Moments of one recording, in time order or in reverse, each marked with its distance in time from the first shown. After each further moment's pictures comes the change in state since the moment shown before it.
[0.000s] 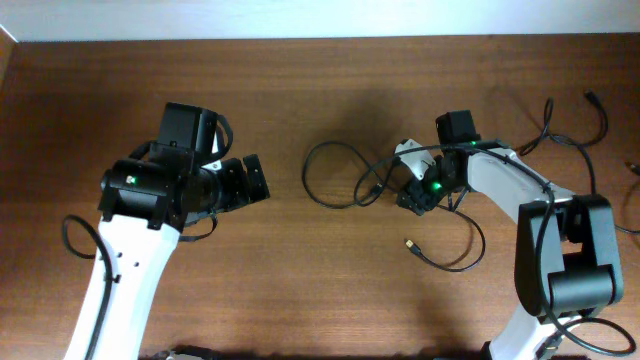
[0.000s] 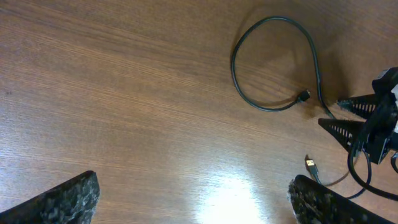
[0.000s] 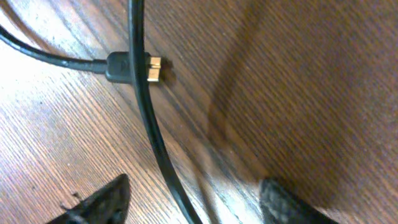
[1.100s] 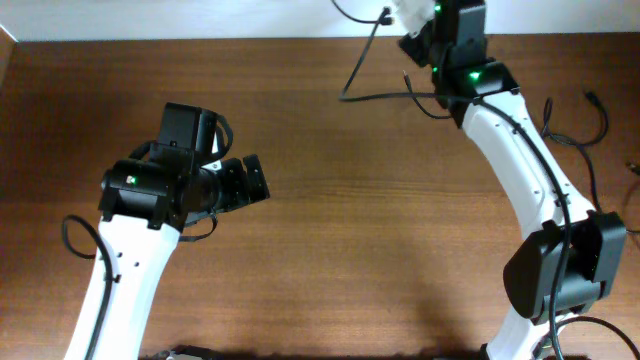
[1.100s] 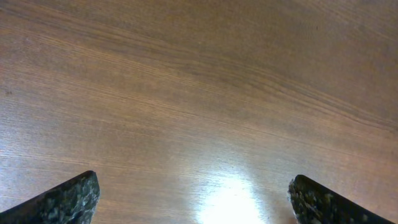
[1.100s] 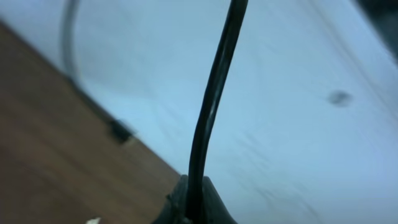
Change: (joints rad) left arm 0.000 0.000 0.000 -0.002 0.000 0.000; right arm 0.089 0.013 0.628 0.380 0.513 -0.059
